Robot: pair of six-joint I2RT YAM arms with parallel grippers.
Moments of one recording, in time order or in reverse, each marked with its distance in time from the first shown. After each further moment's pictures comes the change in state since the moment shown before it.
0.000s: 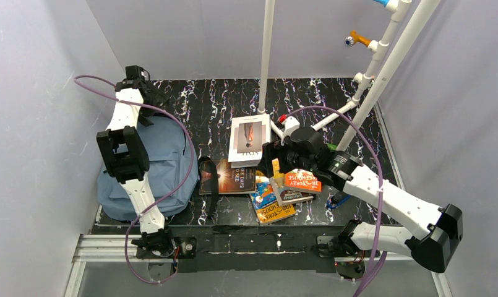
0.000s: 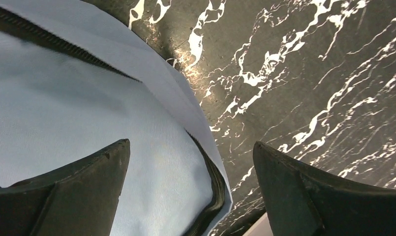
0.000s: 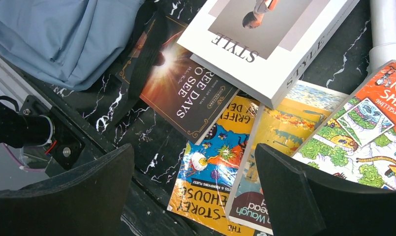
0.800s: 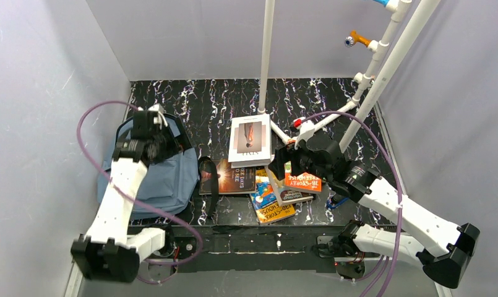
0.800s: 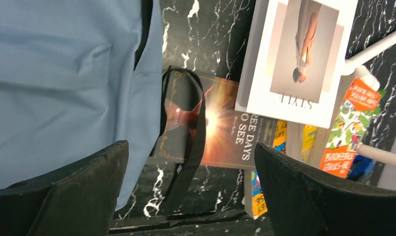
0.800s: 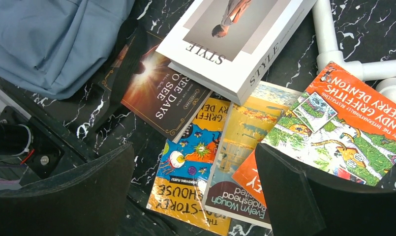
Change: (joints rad) left arm -0.267 -1.040 -0.802 0.003 0.167 0.249; right arm 0.000 -0.145 -0.051 -0.029 0.103 -0.067
